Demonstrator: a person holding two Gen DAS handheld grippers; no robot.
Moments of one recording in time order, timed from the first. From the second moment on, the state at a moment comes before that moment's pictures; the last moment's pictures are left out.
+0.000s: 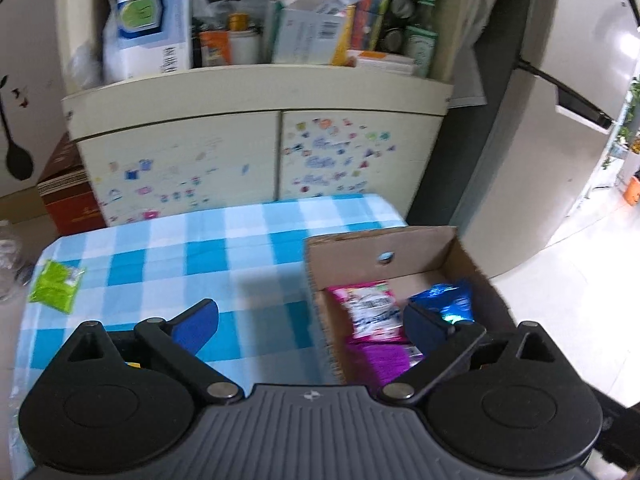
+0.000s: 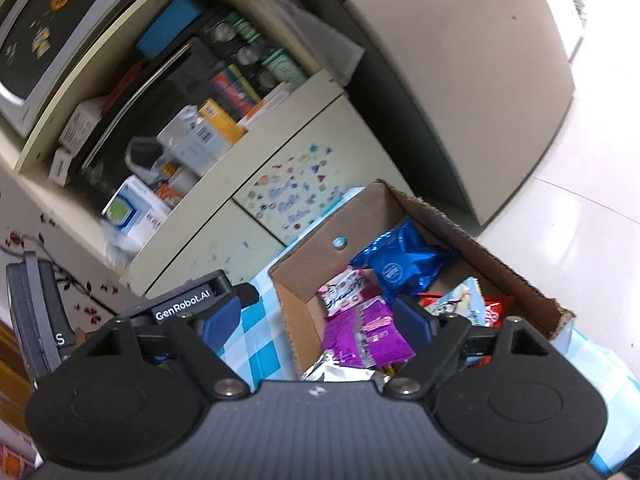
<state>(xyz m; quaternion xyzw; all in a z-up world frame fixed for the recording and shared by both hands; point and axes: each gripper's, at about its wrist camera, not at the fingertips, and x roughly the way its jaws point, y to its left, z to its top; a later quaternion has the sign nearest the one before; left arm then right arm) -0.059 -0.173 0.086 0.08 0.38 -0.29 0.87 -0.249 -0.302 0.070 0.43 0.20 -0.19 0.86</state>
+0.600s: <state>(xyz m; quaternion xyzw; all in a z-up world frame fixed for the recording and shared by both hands) -0.033 -0.113 0.074 0.09 0.40 -0.22 0.88 -0.221 -0.264 0.074 0.34 0.22 -0.15 0.90</state>
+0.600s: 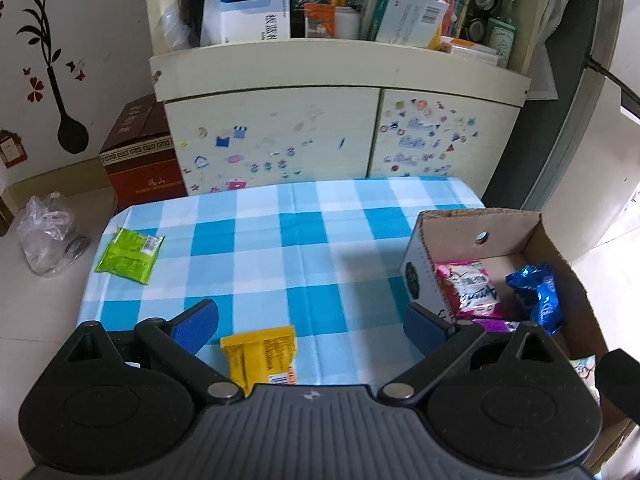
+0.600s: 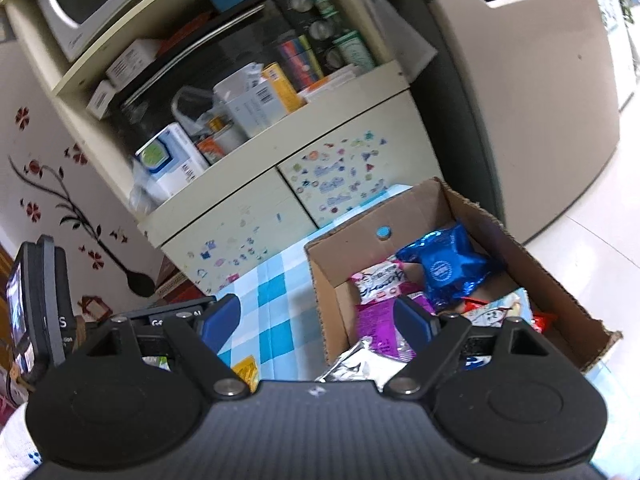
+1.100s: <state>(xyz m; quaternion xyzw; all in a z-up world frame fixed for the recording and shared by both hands) -0.017 -0.058 0.060 0.10 0.42 -0.19 0.88 -0.197 -0.235 0.067 0.30 0.24 -0.12 0.92</state>
